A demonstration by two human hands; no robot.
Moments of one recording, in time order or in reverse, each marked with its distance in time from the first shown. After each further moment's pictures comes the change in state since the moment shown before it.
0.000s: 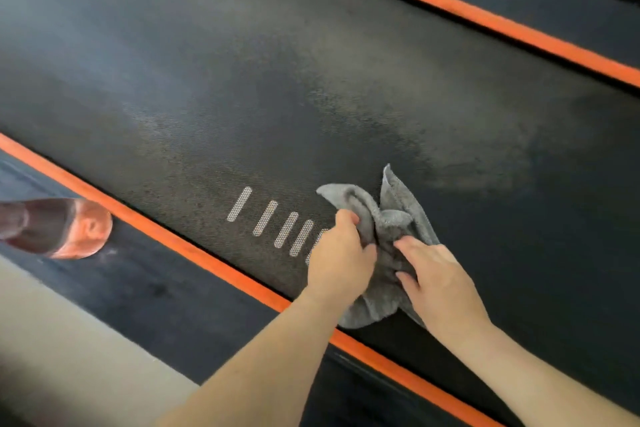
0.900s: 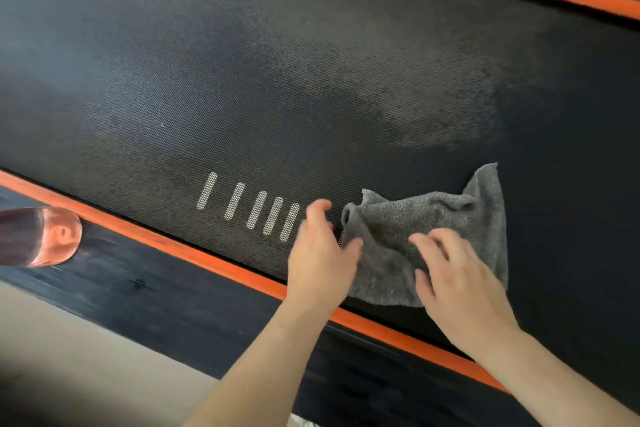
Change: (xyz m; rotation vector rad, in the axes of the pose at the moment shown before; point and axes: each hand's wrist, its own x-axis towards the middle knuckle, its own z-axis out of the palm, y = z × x) left_hand -0.045 0.007 0.013 -0.067 0.061 0.008; right_hand -0.068 0.027 -0.020 -0.161 0.009 0.110
